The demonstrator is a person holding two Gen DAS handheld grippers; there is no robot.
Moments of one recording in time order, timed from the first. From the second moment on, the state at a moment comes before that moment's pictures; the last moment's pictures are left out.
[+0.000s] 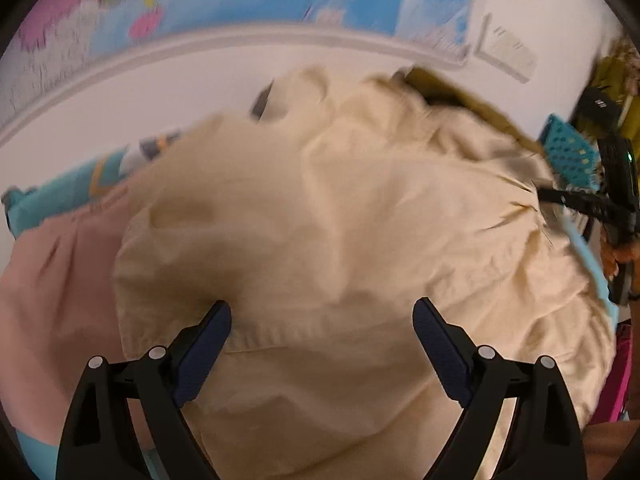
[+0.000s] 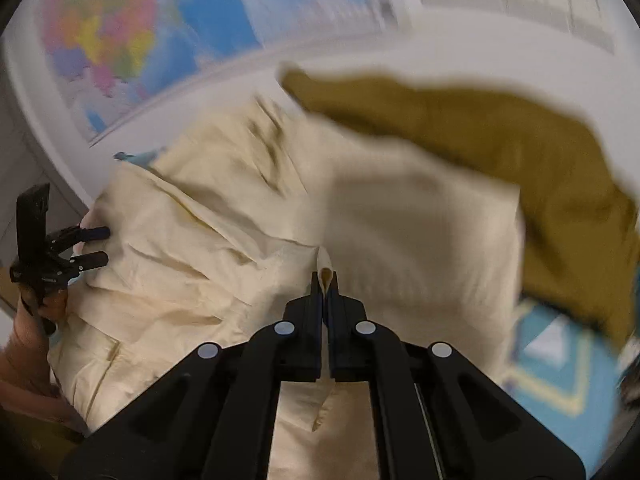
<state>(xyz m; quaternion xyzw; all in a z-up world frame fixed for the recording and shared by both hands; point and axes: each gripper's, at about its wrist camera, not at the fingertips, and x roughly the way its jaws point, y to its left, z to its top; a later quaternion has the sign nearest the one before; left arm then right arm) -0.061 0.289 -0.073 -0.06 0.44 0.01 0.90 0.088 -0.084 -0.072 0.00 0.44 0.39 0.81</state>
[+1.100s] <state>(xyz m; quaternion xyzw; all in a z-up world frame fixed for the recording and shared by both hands) -0.083 0.272 -0.062 -0.07 0.42 -0.01 0.90 0.027 -0.012 -0.065 -0.03 0.40 0.48 0.78</state>
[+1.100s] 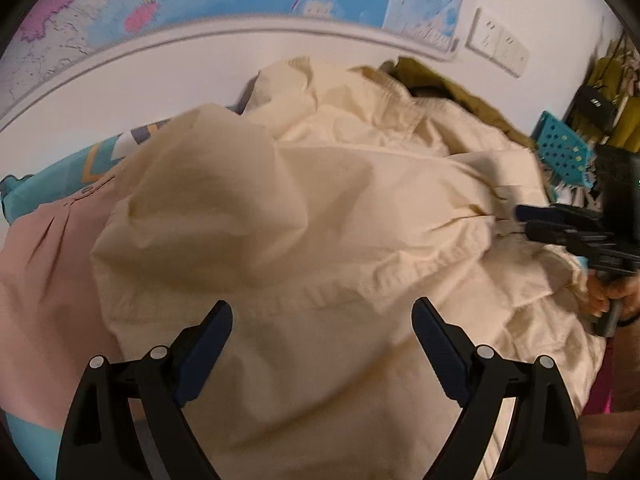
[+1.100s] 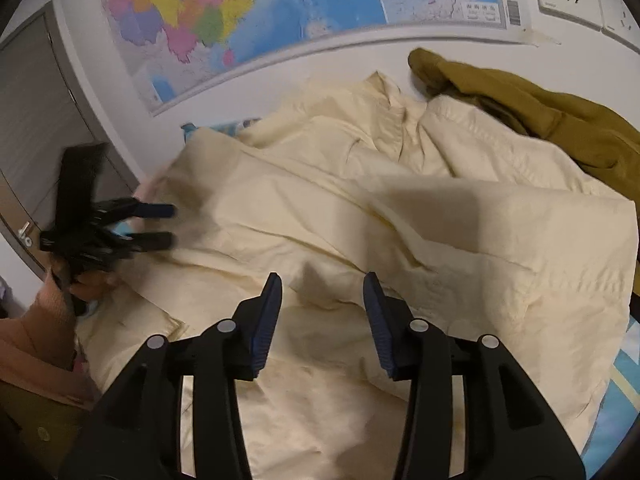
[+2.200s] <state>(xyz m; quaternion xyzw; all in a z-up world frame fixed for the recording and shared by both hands) -0.249 0.275 -0.114 -0.24 0.42 -0.04 0.88 -0.051 -0.239 -0.124 0.19 0.45 0.38 0.78</state>
